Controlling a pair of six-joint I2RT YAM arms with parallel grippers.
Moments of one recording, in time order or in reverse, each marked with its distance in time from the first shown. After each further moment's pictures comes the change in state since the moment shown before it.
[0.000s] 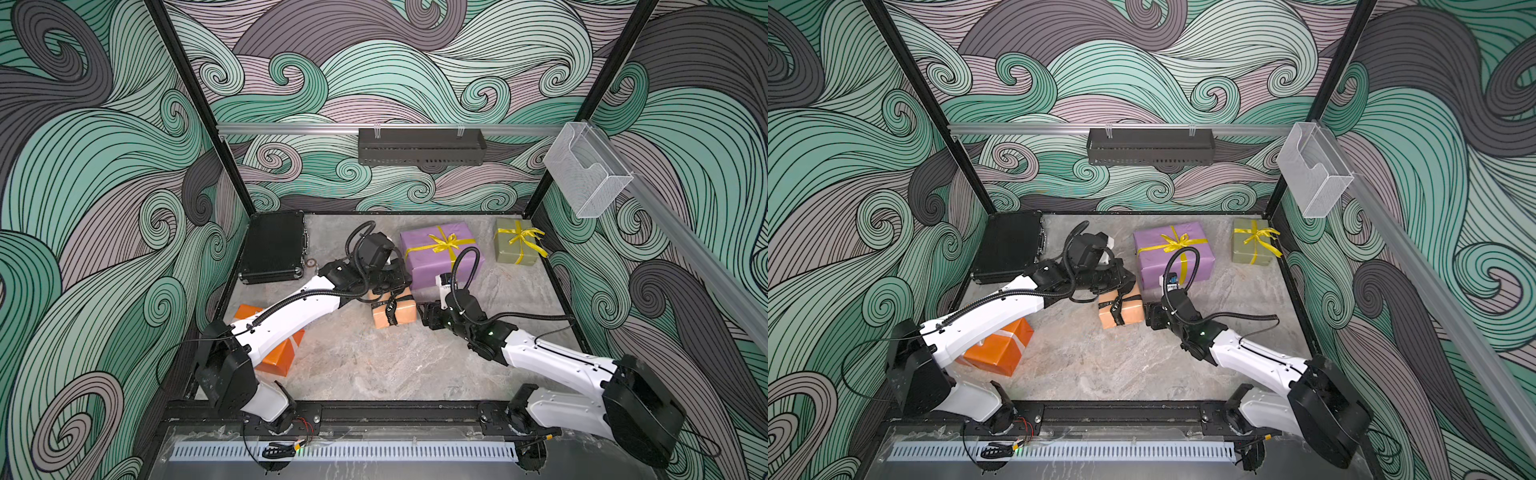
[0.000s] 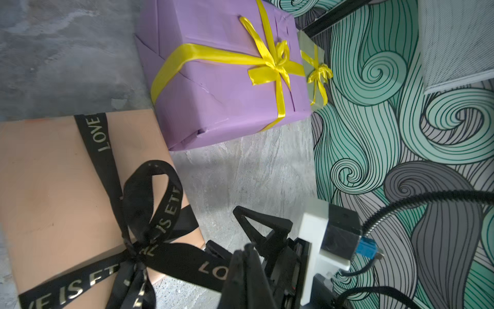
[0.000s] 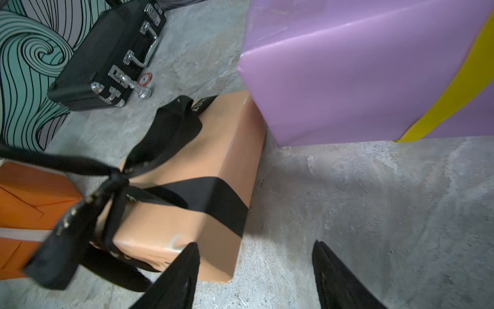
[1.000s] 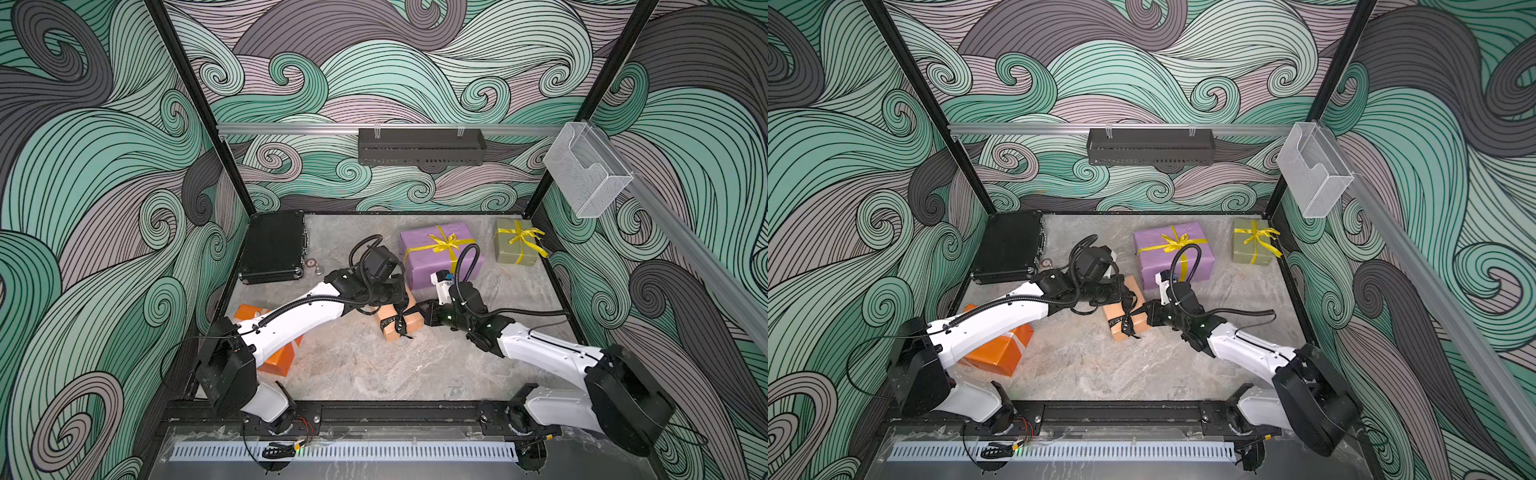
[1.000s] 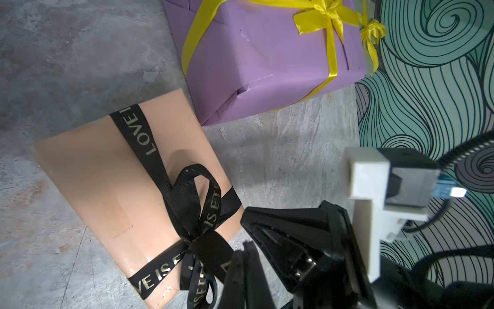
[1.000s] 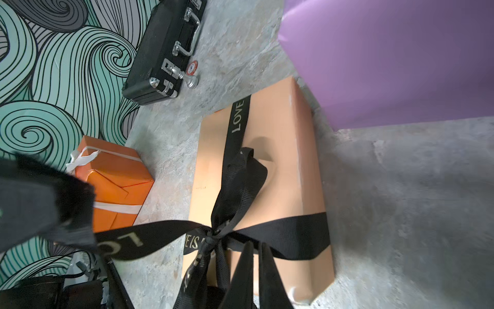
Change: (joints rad) left arm -0.031 -0.024 -0.097 -0.045 -0.066 0.063; right arm -0.087 0.138 0.026 0.117 -0.383 0.098
